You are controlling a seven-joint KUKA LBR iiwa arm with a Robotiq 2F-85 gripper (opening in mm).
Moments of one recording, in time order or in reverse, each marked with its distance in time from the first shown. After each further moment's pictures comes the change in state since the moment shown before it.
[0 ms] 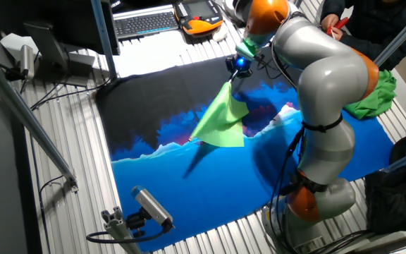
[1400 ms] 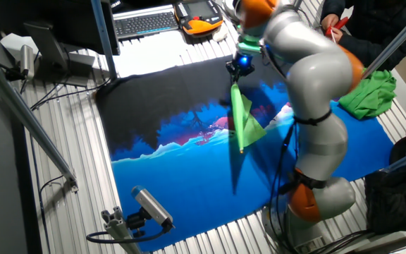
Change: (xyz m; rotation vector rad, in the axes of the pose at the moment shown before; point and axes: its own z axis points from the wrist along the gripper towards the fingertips) arm -0.008 -0.016 0.002 0.083 0.076 -0.465
